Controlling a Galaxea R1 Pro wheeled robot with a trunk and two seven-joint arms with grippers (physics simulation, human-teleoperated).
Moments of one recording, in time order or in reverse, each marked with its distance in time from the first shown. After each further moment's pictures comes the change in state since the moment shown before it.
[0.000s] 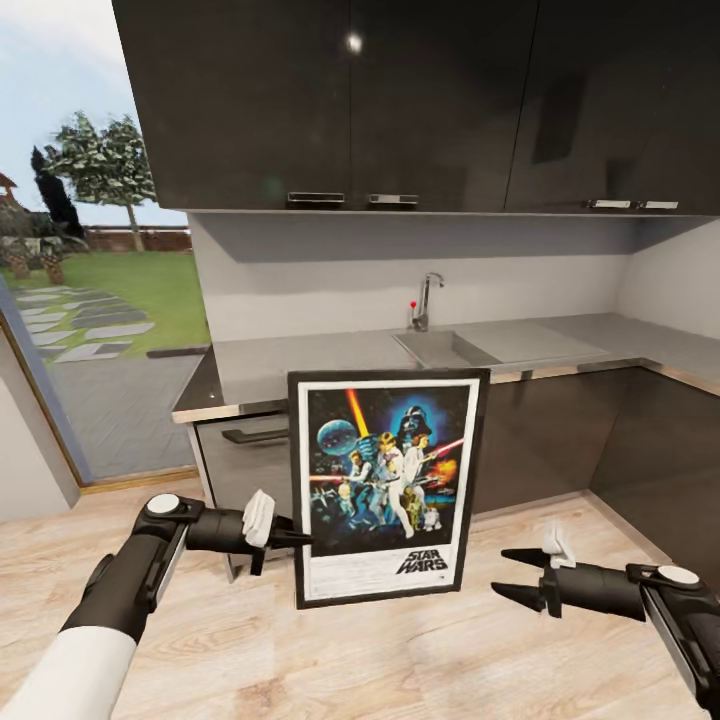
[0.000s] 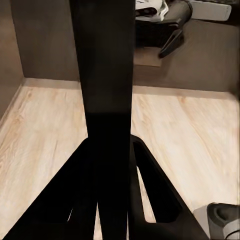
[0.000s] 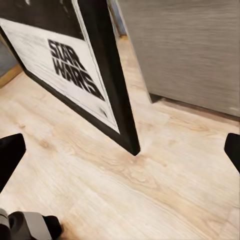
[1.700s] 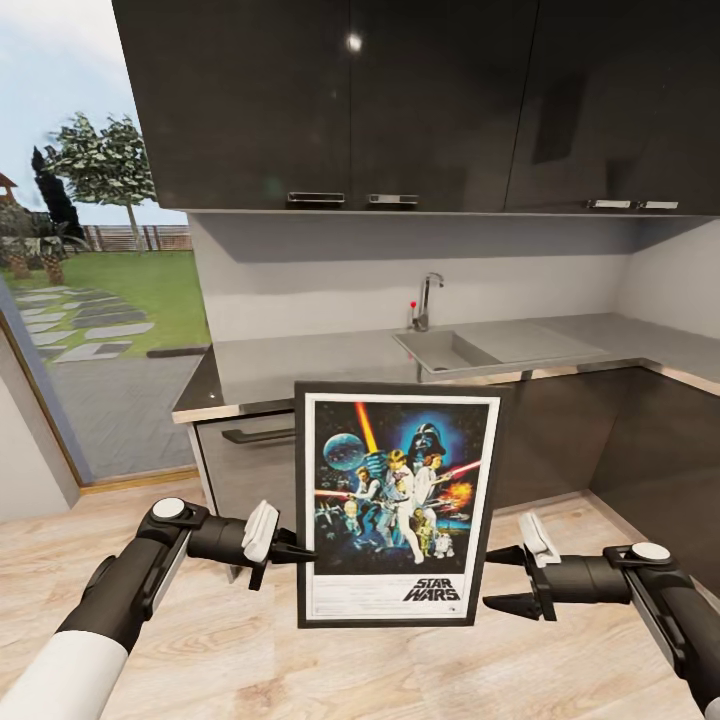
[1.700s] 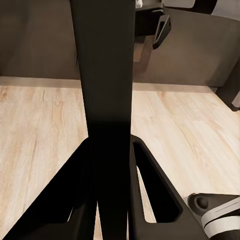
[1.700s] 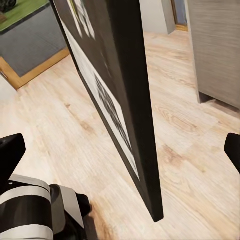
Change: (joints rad) left arm 0.010 0.053 -0.131 -0.002 0.111 0.001 -0.002; right arm -0.073 -0.012 0.119 0.028 -0.001 -0.024 0.180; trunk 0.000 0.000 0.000
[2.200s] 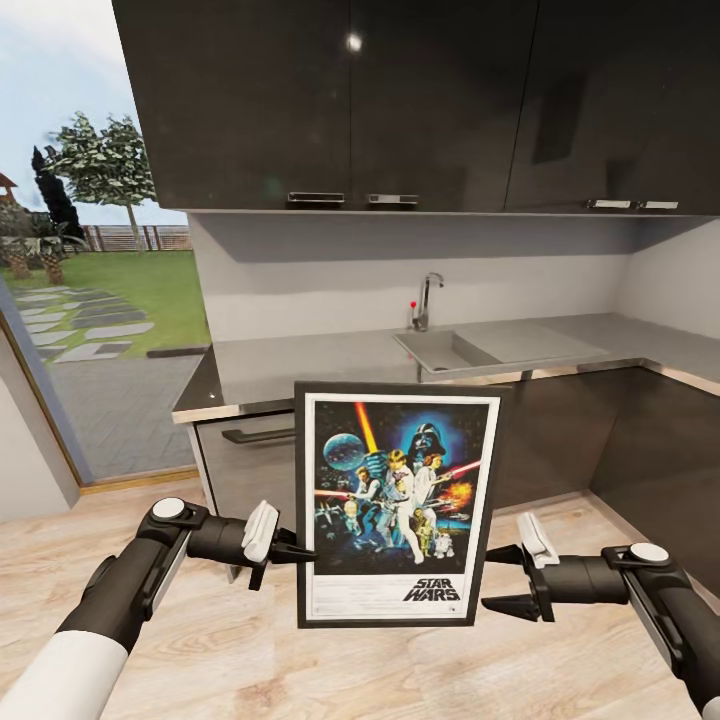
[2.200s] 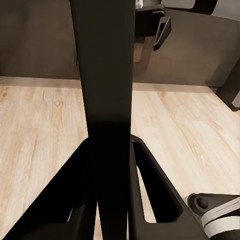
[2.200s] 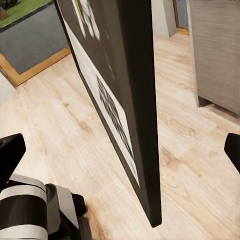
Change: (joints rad) left arm 0.000 0.000 0.000 0.000 0.000 0.000 0.000; right arm 0.000 0.006 0.000 0.001 0.000 -0.036 0.000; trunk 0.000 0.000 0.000
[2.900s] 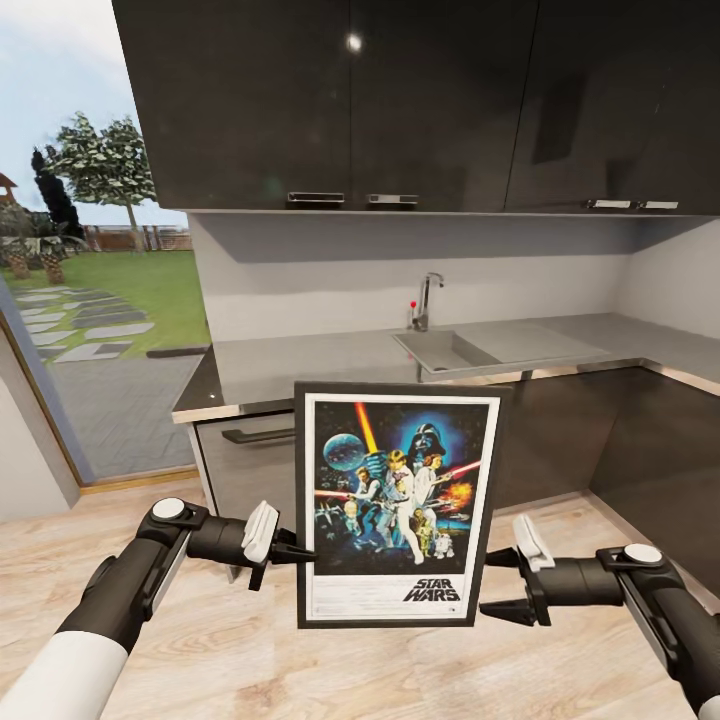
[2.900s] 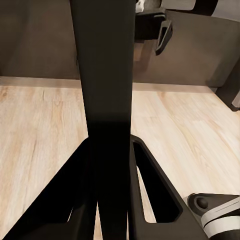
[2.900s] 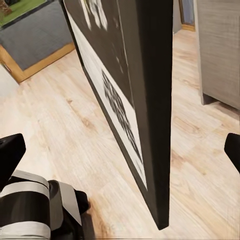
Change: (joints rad) left arm 0.001 0.000 0.000 0.000 0.000 0.000 0.000; right arm 0.000 0.003 0.024 0.005 0.000 -0.007 -0.001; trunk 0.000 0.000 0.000
